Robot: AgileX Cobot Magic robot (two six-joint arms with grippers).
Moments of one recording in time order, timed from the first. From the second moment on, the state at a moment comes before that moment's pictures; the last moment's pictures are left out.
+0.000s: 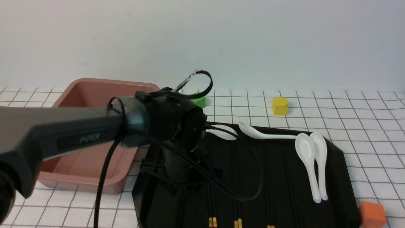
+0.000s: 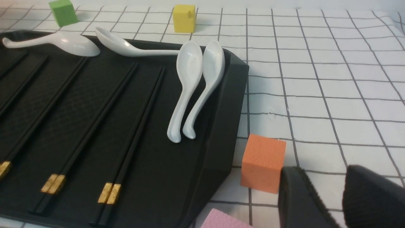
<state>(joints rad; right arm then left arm) 0.06 -0.01 0.02 -0.02 0.36 0.09 -0.65 1.99 -1.38 0.13 0.87 -0.62</state>
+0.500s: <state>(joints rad) 0.06 -0.01 0.02 -0.02 0.36 0.09 -0.65 2.05 -1.40 0.10 0.87 -0.67</state>
